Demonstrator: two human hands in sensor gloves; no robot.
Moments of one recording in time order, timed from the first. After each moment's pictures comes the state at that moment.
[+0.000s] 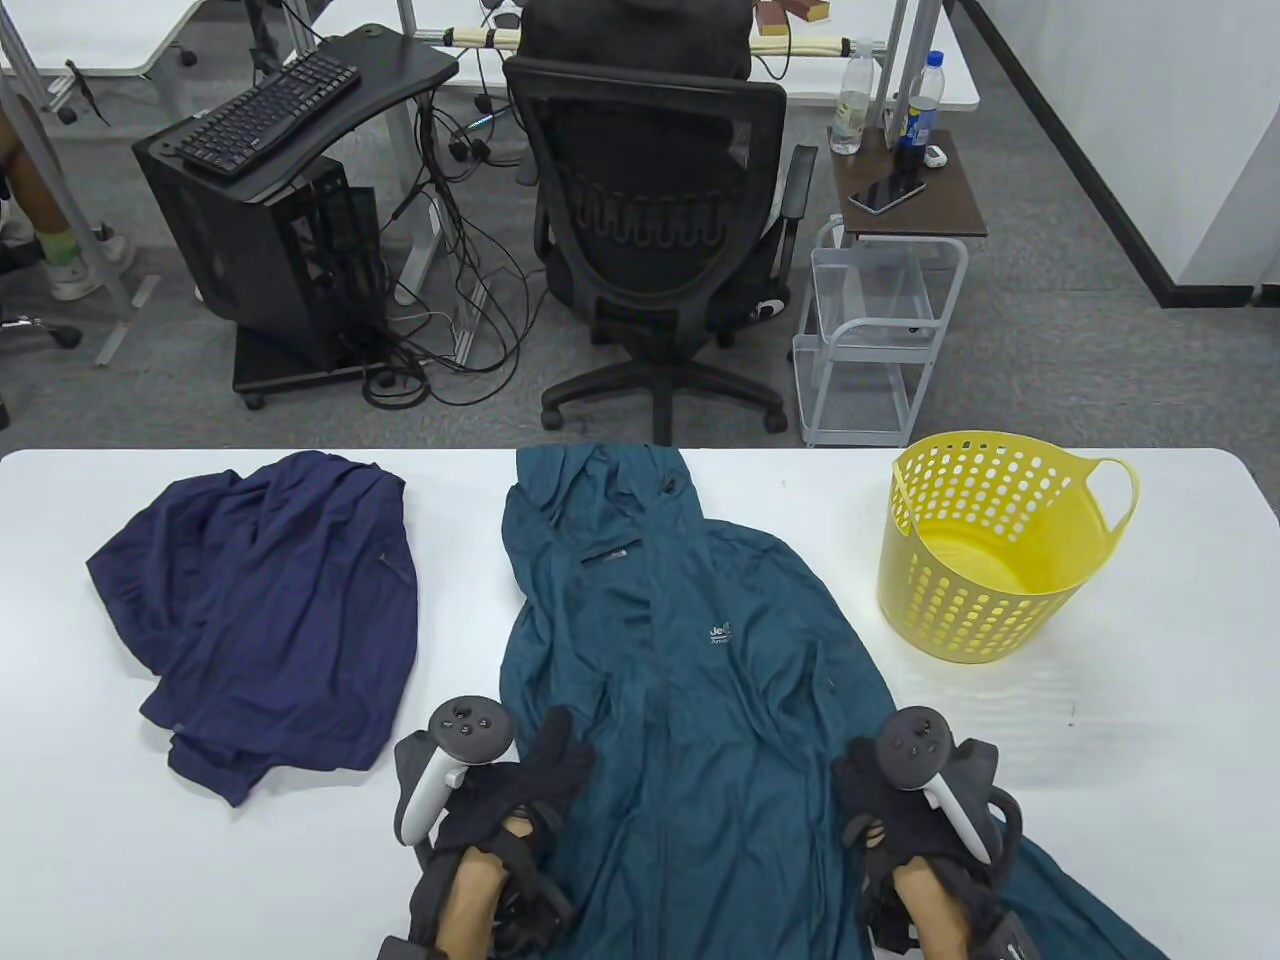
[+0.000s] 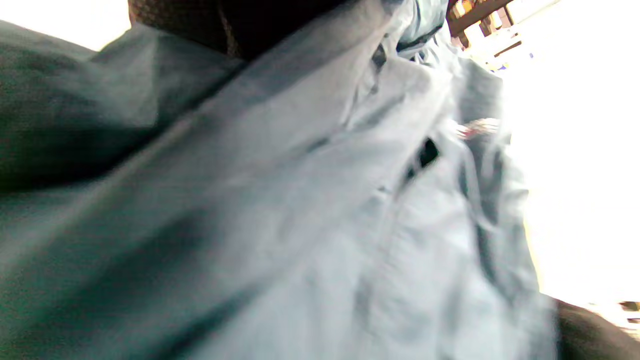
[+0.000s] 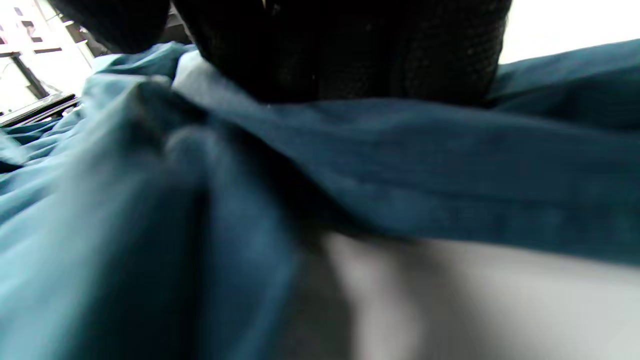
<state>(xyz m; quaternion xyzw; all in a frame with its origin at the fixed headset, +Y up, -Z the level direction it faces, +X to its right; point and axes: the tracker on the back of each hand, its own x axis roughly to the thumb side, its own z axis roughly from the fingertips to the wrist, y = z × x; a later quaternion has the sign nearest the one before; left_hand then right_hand) -0.162 -0.769 -0.313 -0.32 0.02 0.47 0.82 0.203 -0.759 -0.303 -0.13 0.11 0.97 0.20</state>
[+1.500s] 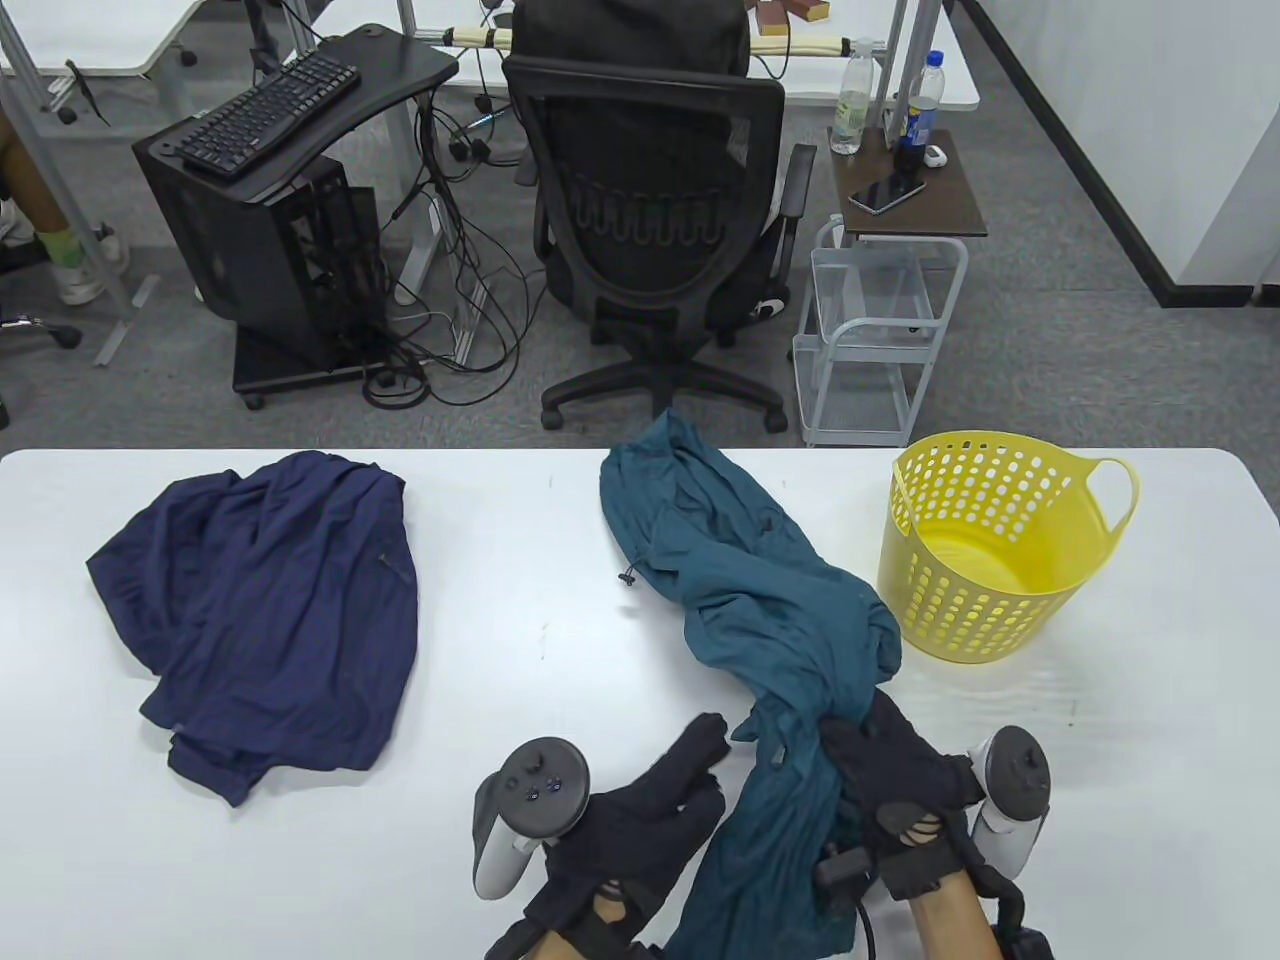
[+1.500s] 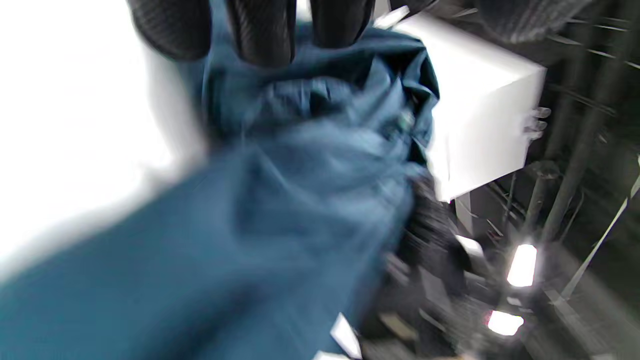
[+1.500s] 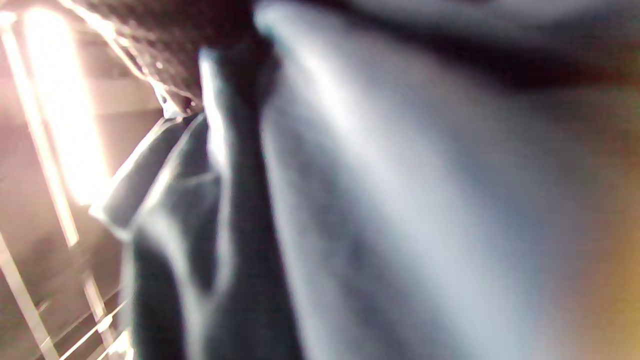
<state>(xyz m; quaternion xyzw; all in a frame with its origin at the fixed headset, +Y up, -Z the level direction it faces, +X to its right) -0.083 -0.675 -0.251 -0.03 -0.23 0.47 0.85 0.206 -0.719 -0.293 0.10 -0.05 0.69 0.72</state>
